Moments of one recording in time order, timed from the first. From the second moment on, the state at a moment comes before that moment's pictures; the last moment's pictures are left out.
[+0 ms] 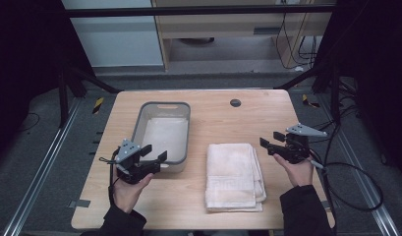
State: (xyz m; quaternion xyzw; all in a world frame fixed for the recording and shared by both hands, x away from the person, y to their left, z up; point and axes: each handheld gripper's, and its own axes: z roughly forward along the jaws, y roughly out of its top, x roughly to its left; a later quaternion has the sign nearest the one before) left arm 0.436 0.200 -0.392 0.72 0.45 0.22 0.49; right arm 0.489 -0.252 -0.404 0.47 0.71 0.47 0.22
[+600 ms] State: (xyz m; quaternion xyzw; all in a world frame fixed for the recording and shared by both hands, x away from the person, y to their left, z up) left arm 0.434 0.154 -0.405 0.75 0.41 0.18 0.49; right arm 0.499 -0.243 -0.414 0.47 0.72 0.47 0.21
